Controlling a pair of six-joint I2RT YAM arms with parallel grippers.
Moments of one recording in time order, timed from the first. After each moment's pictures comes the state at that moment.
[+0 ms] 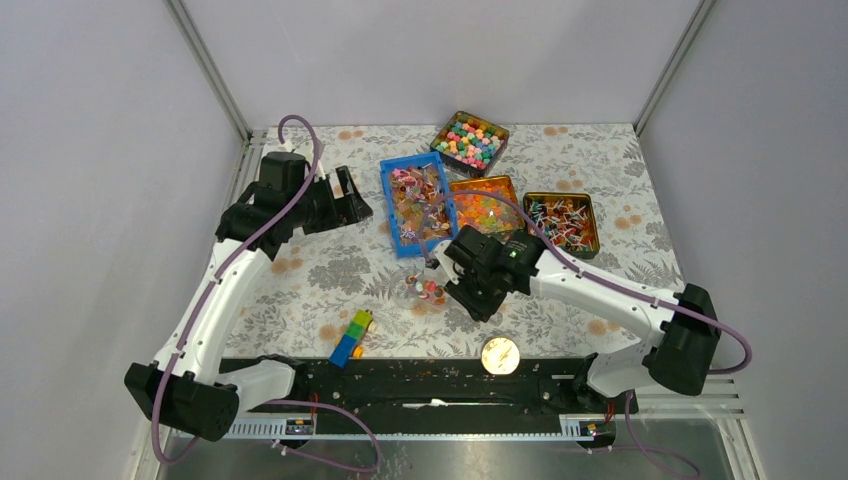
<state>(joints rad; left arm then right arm) -0.28 1.15 1.26 -0.79 0.19 -0.49 0.99 1.41 1.19 -1.03 -0.04 0.02</state>
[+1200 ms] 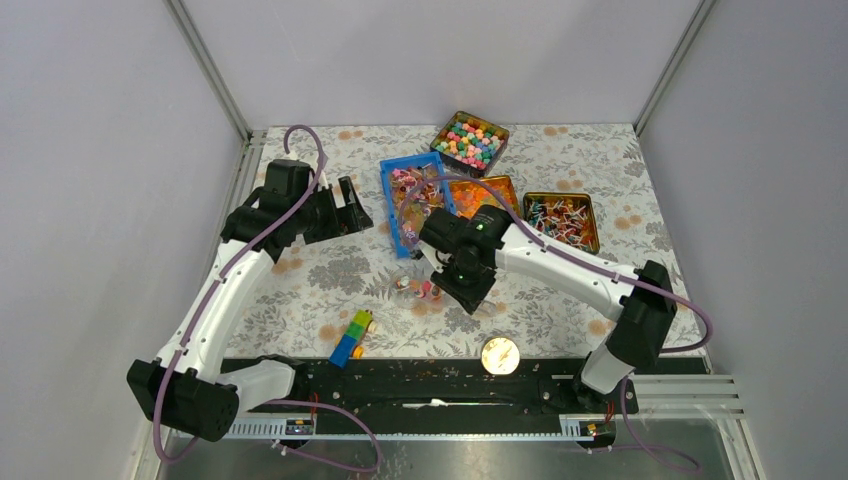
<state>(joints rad) -0.28 1.15 1.21 -0.81 0.20 -0.49 0.99 1.63 1.49 -1.29 -0.05 0.03</state>
